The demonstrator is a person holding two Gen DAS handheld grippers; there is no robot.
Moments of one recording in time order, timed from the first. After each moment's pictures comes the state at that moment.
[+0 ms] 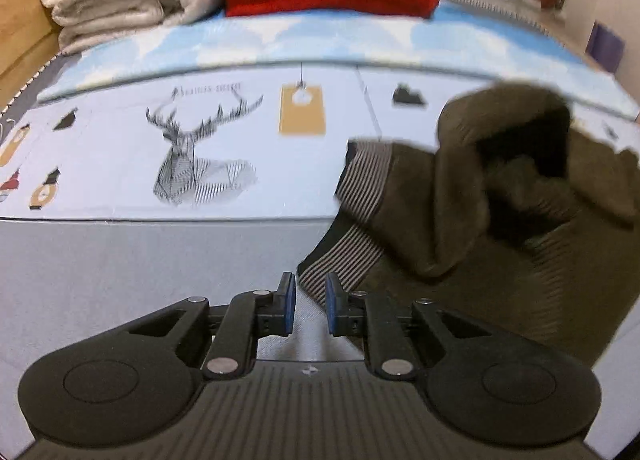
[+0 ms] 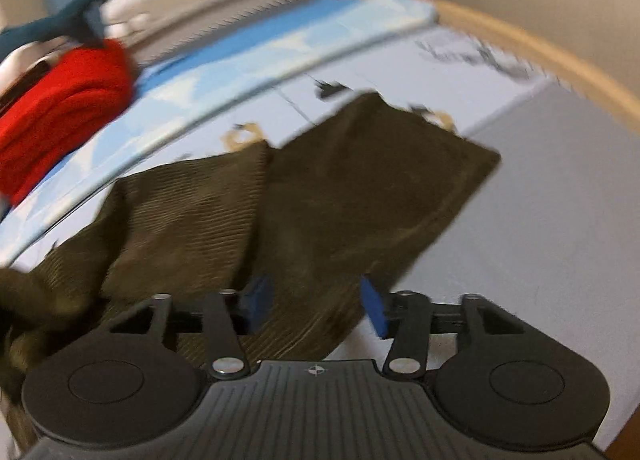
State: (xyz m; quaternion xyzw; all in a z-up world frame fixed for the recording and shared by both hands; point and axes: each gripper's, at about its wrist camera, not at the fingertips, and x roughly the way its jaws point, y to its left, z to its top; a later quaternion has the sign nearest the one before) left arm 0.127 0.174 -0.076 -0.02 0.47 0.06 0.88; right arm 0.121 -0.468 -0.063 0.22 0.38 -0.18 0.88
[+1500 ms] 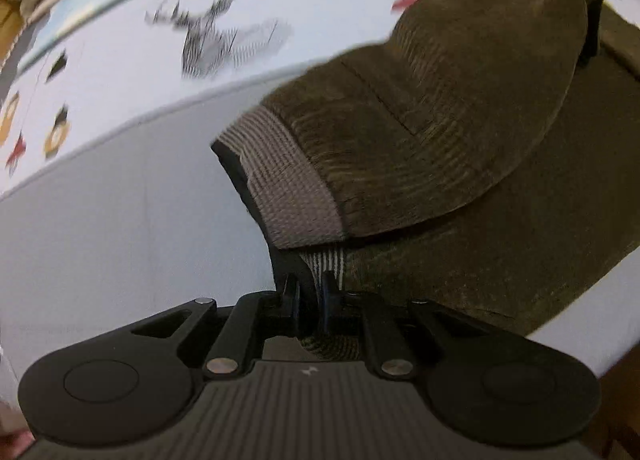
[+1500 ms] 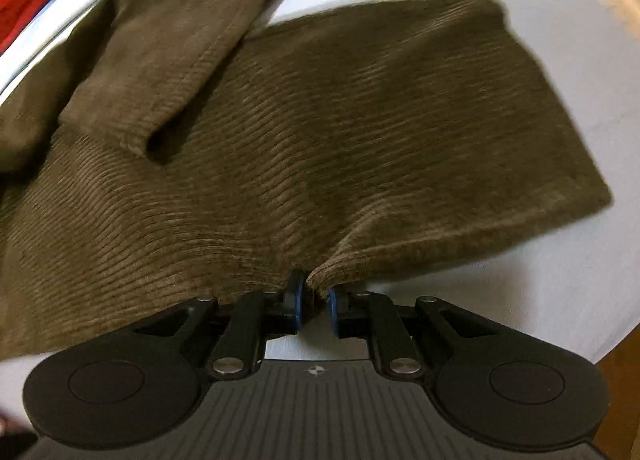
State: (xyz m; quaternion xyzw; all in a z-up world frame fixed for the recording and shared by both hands) left arm 0.076 0.232 -0.108 0.08 0.62 0.02 0.78; right arm 0.071 -0.483 -0.134 0.17 0.58 -0.09 0.79
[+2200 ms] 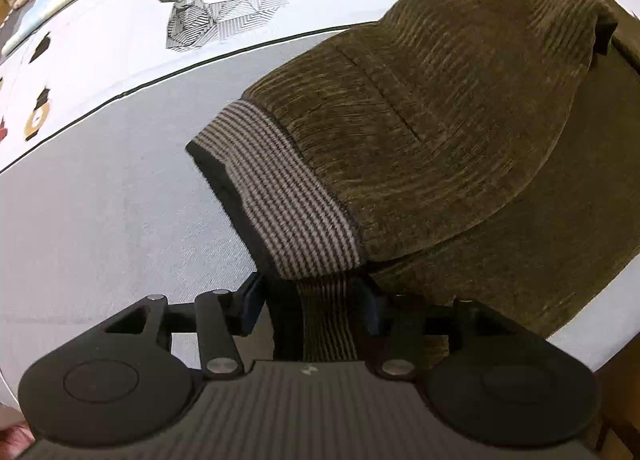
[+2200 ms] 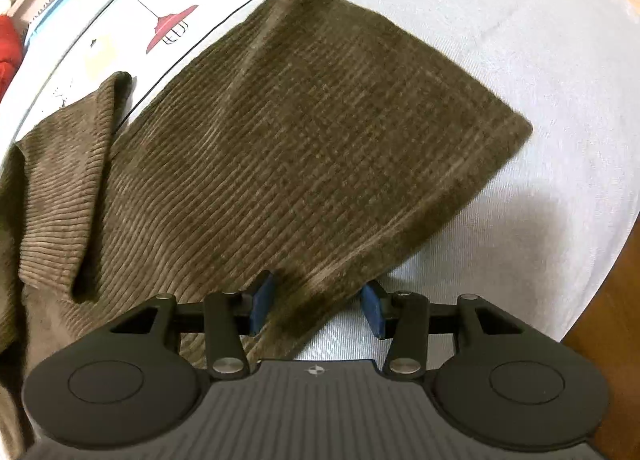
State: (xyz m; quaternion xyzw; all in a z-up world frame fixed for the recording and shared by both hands) left arm 0.089 0.235 -0.128 0.07 0.63 0.00 0.77; right arm 0.034 -0.557 -0.137 0.33 0.51 -0.24 0.76
